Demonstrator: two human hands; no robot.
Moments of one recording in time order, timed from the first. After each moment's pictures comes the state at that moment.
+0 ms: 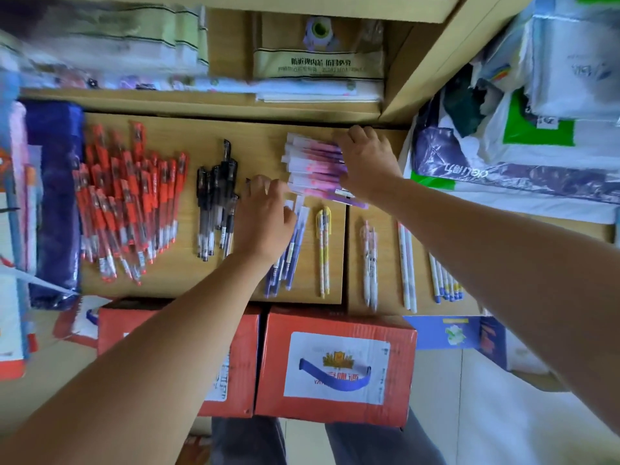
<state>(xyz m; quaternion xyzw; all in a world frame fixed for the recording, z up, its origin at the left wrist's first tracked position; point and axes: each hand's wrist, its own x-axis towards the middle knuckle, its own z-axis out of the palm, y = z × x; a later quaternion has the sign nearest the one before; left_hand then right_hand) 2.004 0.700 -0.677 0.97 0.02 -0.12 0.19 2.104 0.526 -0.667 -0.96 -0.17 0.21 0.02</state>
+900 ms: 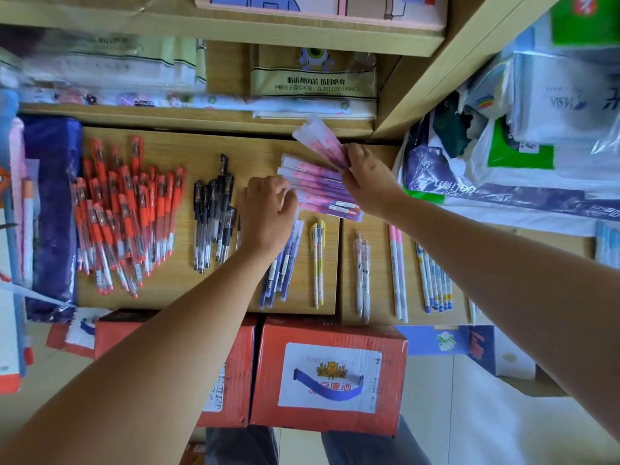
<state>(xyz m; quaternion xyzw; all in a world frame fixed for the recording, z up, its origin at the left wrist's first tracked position) 2.030 0.688 -0.668 0.91 0.13 -0.11 0.38 2.104 0.510 -0.655 -0.93 -0.15 0.24 0.22</state>
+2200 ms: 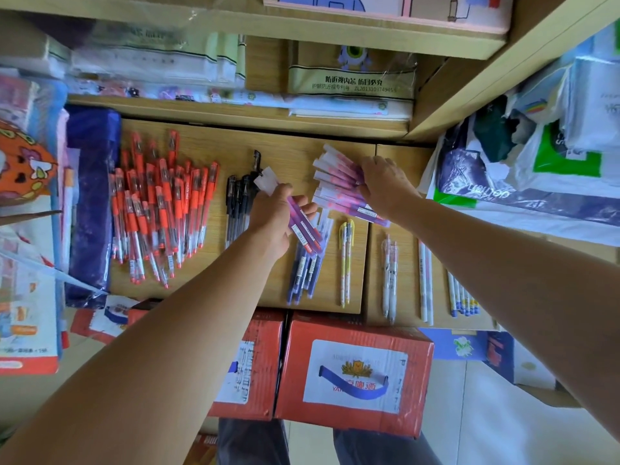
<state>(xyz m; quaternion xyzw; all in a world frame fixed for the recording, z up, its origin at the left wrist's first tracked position) 2.038 0.711 -0.640 0.46 0.50 -0.19 0.71 2.103 0.537 -0.672 -0.95 -0.15 0.25 0.09</state>
